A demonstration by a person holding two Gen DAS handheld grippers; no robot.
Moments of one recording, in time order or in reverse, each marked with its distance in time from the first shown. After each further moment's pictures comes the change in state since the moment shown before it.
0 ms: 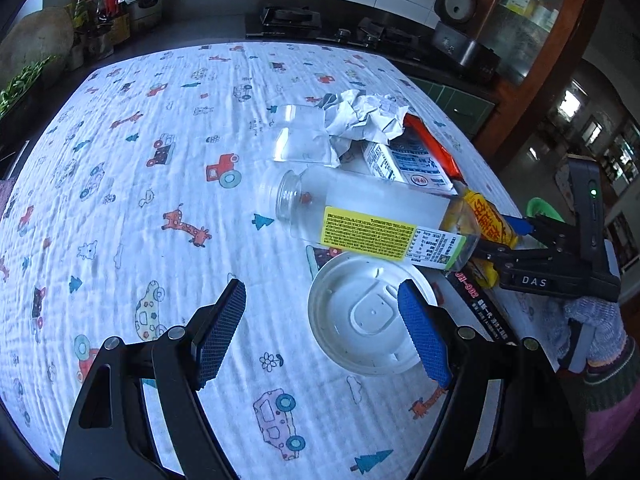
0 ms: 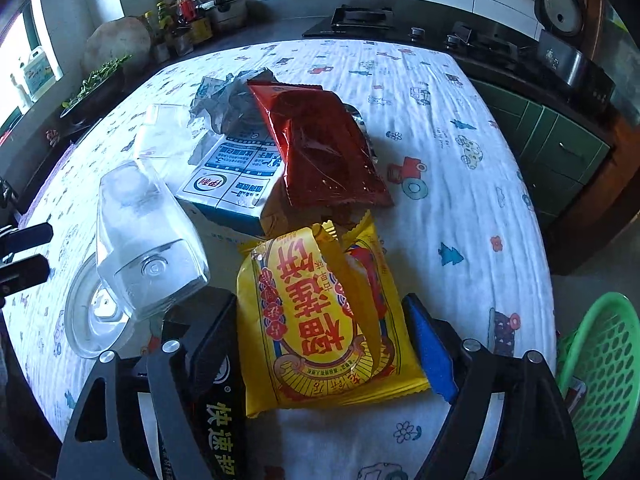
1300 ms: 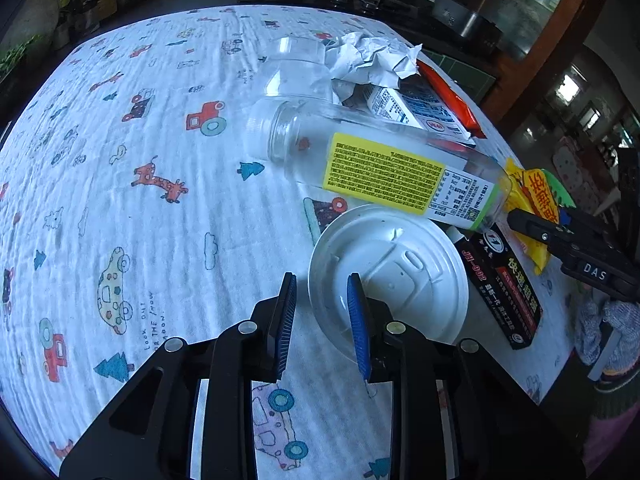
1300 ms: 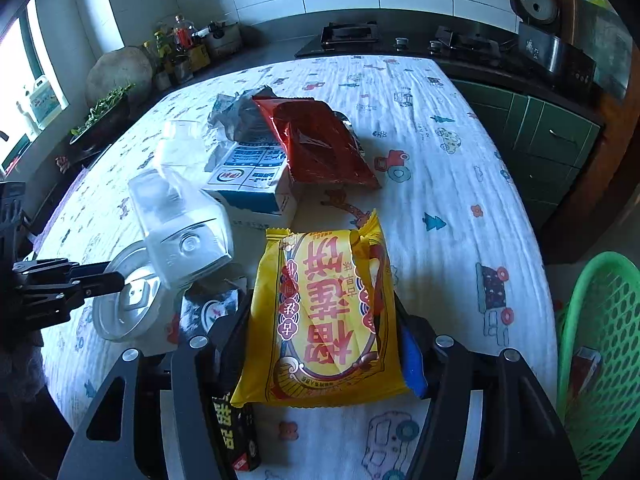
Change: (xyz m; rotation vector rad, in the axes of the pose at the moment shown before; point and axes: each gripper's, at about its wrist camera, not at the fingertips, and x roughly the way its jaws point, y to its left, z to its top) left arm 0.032 0.008 -0.019 0.005 0.093 -0.030; right arm -0.033 -0.002 -0.032 0.075 -0.086 0.031
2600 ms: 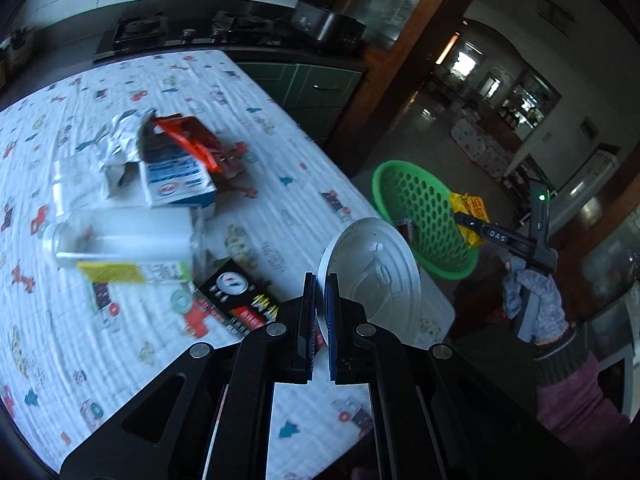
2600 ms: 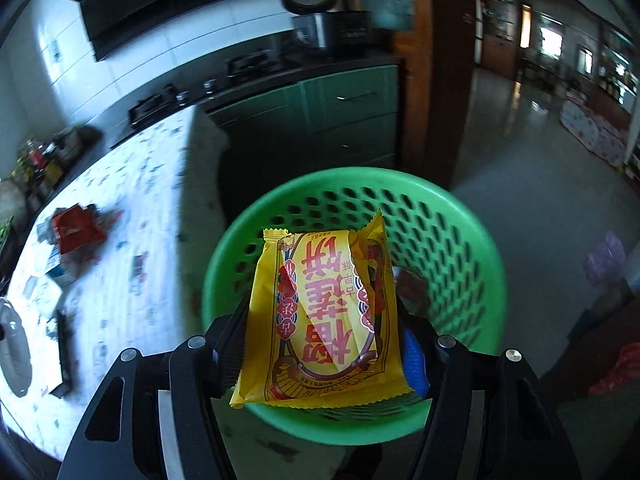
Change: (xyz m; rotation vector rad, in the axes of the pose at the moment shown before) left arm -0.043 -0.158 0.019 0.241 -0.040 -0.343; right arm -0.138 -0.226 -0.101 0.453 -0.115 -0.366
